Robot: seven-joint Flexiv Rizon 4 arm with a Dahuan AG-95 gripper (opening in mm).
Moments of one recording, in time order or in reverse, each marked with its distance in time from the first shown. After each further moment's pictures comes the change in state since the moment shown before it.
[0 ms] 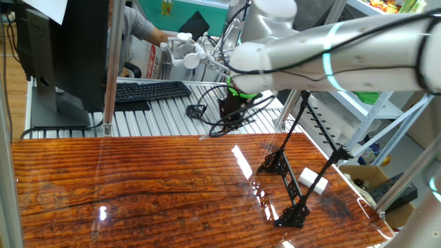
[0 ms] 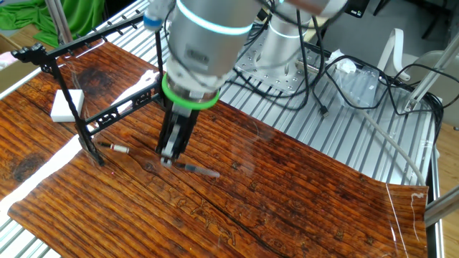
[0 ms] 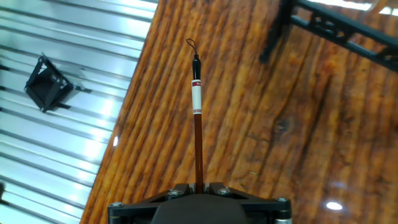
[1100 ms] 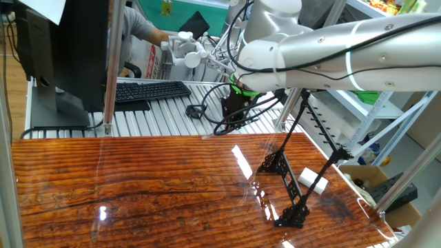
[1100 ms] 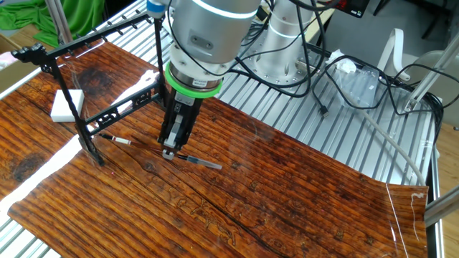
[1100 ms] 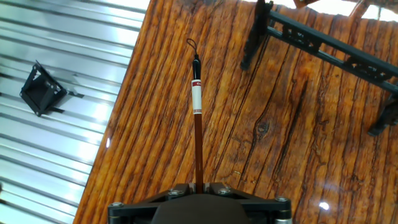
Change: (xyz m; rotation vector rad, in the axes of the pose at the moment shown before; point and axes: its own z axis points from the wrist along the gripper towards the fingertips) arm 0.000 -0.005 -0.011 0.013 0.010 -0.007
